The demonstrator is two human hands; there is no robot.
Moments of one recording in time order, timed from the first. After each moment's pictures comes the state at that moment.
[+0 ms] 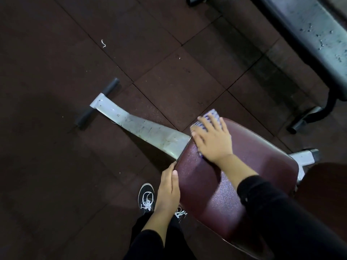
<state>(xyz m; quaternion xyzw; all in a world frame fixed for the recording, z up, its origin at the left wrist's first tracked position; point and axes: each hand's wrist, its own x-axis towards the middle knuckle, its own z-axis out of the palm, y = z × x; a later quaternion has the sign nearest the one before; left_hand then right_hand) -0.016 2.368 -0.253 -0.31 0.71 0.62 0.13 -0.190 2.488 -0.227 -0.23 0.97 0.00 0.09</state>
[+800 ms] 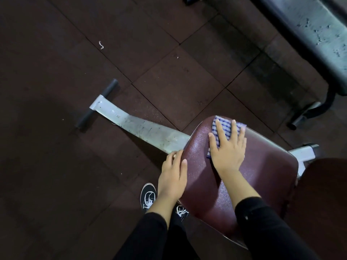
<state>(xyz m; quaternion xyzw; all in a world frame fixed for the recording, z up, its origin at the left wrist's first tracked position) -0.059 2.361 -0.236 -0.17 0.87 0.45 0.14 -0.154 2.506 -0.227 0.05 0.99 -0.07 0.05</state>
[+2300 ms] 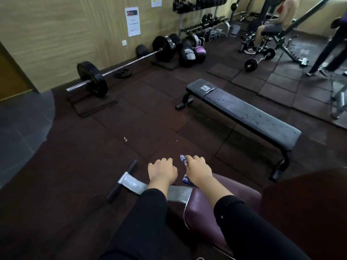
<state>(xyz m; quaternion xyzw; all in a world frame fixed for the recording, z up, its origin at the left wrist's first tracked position) -0.091 2.249 0.100 -0.06 0.98 0.09 0.15 -0.112 2.376 0.091 -0.08 0.98 -0.11 0.13</state>
